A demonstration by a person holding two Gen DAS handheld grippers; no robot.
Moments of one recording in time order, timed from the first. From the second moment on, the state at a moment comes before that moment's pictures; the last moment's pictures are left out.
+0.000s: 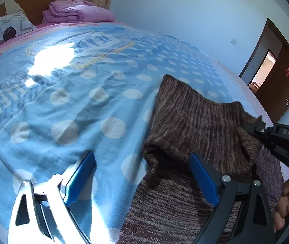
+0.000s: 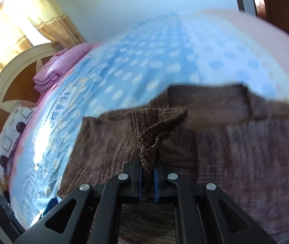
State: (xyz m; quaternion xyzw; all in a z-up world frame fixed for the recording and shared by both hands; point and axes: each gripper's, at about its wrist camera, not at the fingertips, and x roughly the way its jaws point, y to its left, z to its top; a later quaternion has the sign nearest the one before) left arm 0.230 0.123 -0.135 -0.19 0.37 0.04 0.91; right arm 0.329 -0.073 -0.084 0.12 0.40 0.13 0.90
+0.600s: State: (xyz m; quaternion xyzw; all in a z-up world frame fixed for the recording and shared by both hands) left arm 0.233 0.123 -0.136 -0.18 0.38 0.04 0.91; right arm 0.264 -0.164 -0.089 0.17 0.36 0.00 0.92
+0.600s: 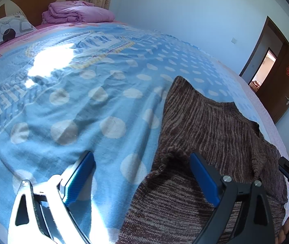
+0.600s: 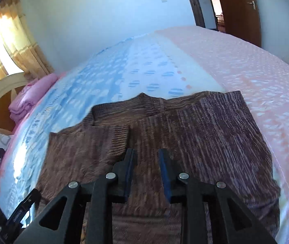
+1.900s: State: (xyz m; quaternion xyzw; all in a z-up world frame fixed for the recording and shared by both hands) left arm 0.239 0.120 -0.137 -0.16 0.39 0.03 0.91; right arm 0.224 -0.121 -0.101 0.09 0.39 0.05 0.92
